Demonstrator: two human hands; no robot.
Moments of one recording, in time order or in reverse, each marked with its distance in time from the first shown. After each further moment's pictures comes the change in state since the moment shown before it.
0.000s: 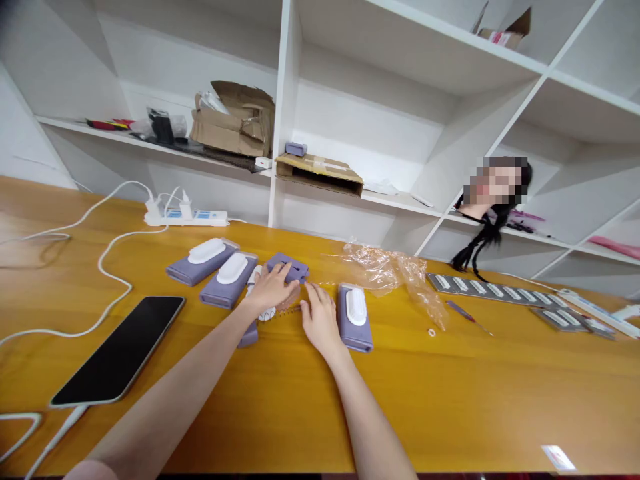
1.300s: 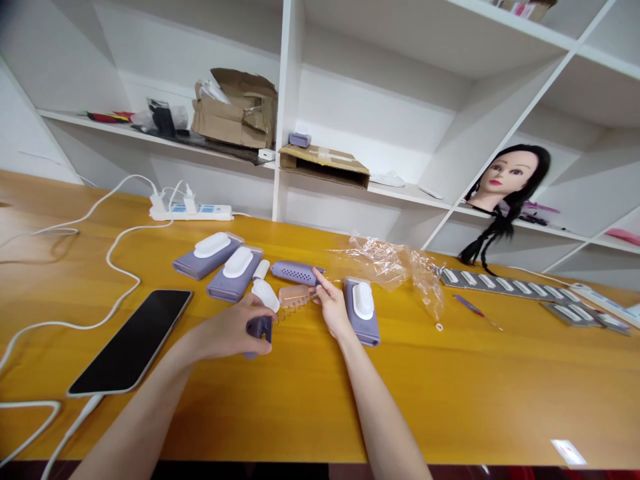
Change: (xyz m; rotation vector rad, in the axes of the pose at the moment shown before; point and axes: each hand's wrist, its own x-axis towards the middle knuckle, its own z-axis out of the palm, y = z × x) left_hand -0.104 -0.020 -0.071 -0.319 -0.417 0.072; right_hand 0.013 0.011 0.004 0.933 -0.016 0.361
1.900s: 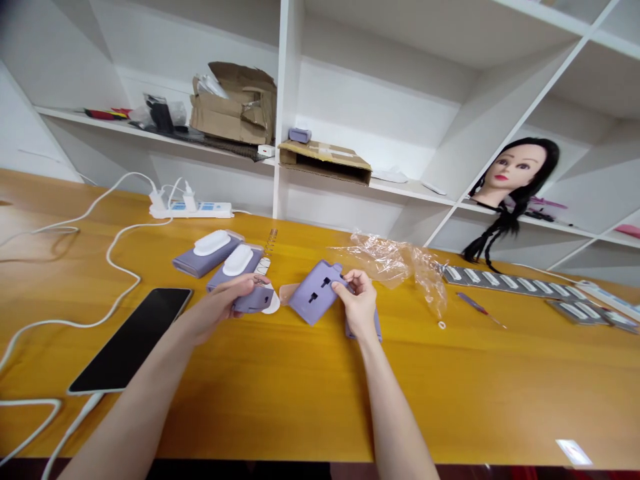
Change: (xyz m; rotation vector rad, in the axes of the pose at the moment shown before) left_hand 0.004 0.000 -0.016 -0.754 0.219 -0.107; right_hand -0.011 -0.032 -0.026 -0.048 0.287 -0.289
